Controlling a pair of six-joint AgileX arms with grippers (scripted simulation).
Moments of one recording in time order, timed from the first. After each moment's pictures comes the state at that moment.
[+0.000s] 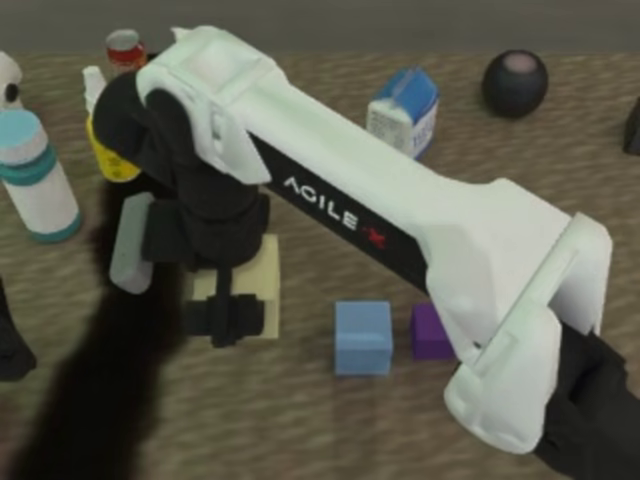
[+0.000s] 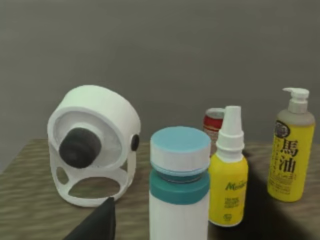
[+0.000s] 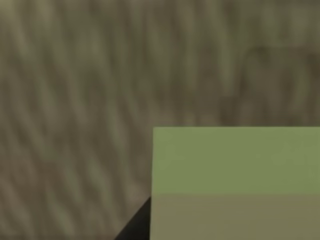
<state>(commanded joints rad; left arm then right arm) 0.02 0.00 0.00 0.00 0.00 0.00 0.91 2.80 2.90 -1.67 0.01 -0.64</state>
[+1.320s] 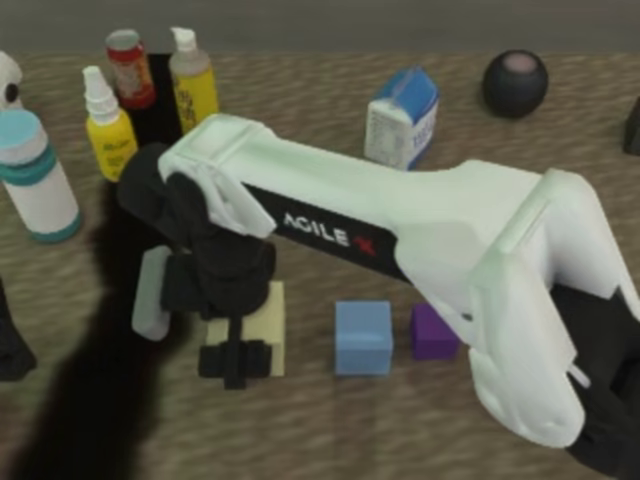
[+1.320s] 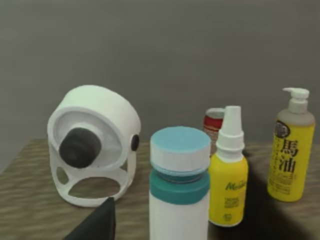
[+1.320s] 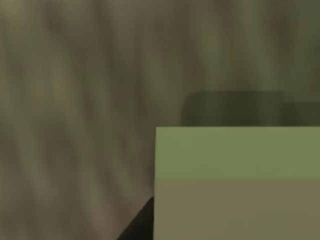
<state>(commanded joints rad) 0.02 0.00 0.00 0.00 0.00 0.00 0.91 2.66 2.35 -1.26 0.01 -0.64</state>
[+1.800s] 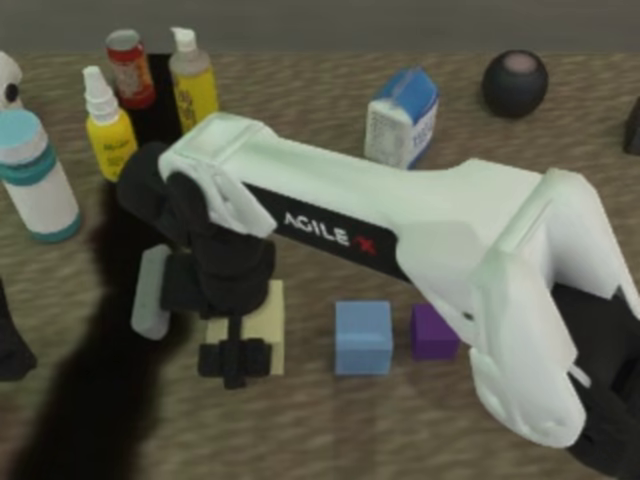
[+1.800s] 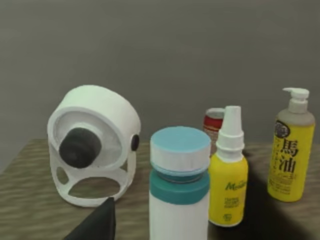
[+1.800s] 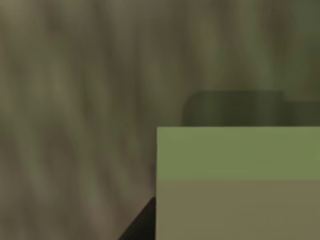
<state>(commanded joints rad) 0.02 0.00 0.00 0.00 0.00 0.00 0.91 2.66 2.35 -1.26 0.01 -0.64</state>
